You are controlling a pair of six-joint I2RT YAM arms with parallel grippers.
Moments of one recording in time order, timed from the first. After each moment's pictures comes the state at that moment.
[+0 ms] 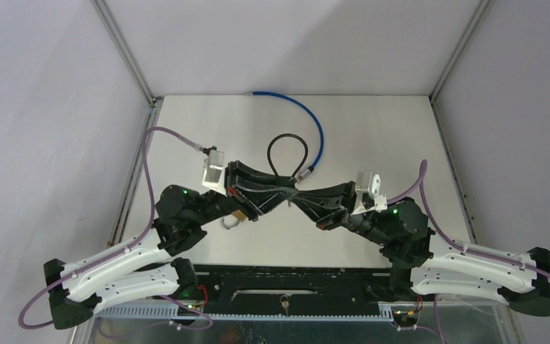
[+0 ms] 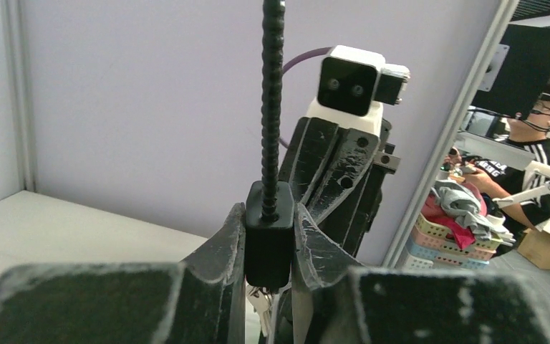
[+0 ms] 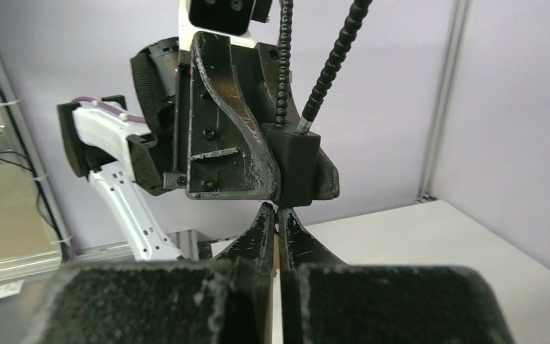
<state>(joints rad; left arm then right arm) -1.04 0.82 0.79 0.54 0.31 -0.42 1.25 0.80 0.72 0.54 -0.04 0.06</state>
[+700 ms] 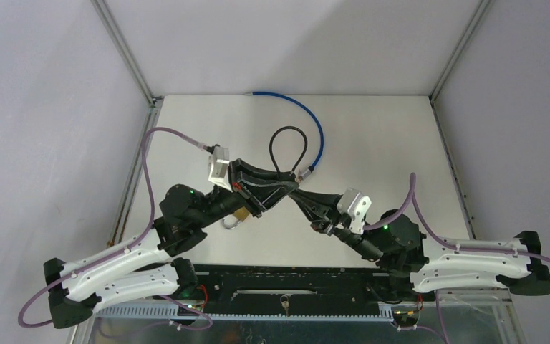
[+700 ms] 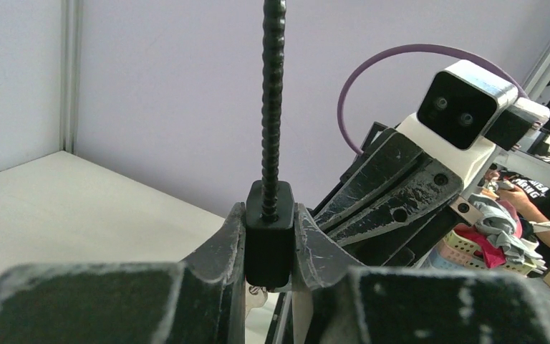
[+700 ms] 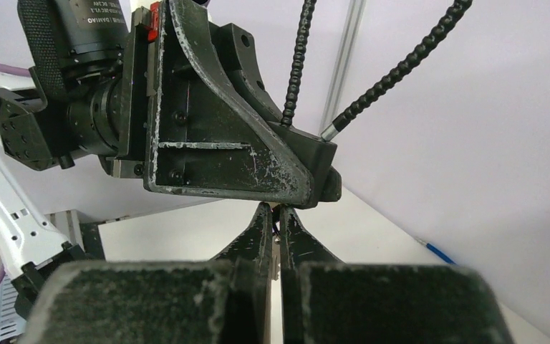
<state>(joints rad) -1.05 0.82 0.79 0.45 0.16 -0.42 1.46 0.84 0.72 0.55 0.38 -0.32</state>
